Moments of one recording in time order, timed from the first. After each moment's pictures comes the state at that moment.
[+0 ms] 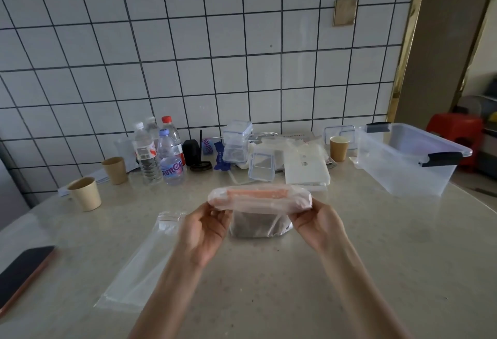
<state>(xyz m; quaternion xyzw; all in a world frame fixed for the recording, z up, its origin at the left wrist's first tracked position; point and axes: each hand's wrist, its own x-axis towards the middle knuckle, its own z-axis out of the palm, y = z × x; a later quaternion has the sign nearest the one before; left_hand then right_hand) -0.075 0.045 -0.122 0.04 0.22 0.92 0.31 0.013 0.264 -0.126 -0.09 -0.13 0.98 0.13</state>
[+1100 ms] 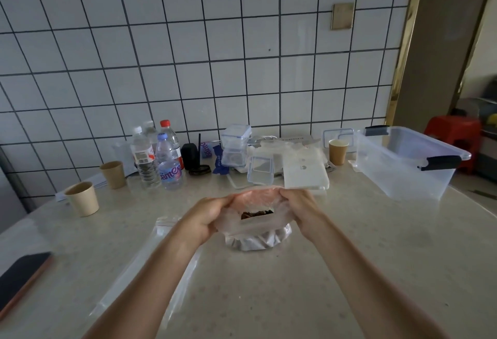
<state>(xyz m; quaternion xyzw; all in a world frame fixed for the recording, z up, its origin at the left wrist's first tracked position) -0.110 0.070 -0.098 0.05 0.72 0.65 0.24 -0.031 0.266 -0.112 -0.27 -0.66 0.69 0.14</state>
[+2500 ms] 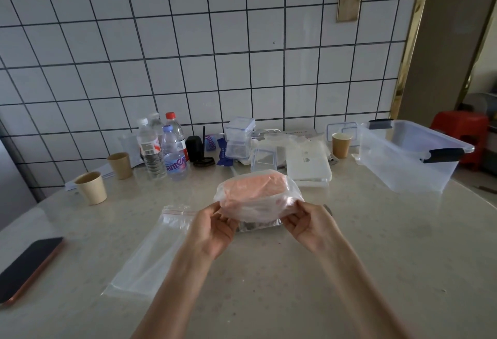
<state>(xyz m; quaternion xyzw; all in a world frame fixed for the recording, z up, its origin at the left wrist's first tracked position) -0.072 0.052 -0.131 -0.06 0.29 0.90 0.32 0.015 0.253 -0.142 -0.19 -0.29 0.93 0.11</state>
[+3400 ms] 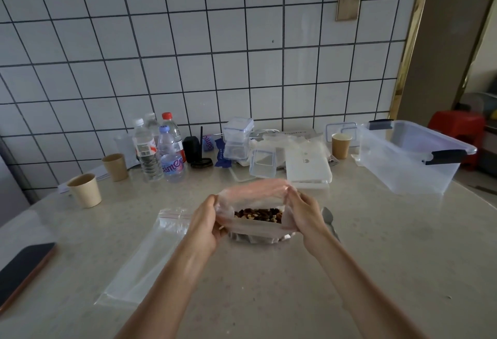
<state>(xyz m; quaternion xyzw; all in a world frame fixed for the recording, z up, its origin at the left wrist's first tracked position) -0.095 0.066 -0.128 -0.10 0.61 0.77 0.18 -0.010 0.252 -0.144 -0.25 -0.68 0.66 0.21</state>
